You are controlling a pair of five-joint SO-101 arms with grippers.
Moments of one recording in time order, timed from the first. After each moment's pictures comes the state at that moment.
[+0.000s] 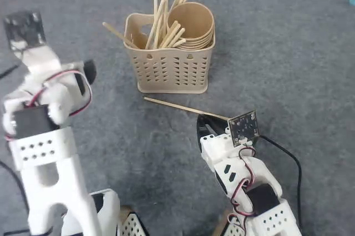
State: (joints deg) left arm -21.1 -39.0 27.0 70.6 6.5; right arm -31.4 -102.0 95.5 38.7 -6.8
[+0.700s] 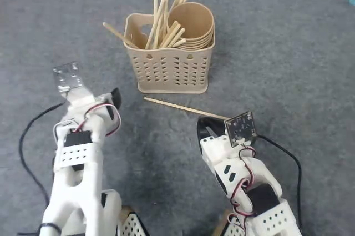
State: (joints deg) left arm -15.7 -39.2 71.3 25.7 13.6; right arm -31.5 -102.0 95.5 41.8 -4.7
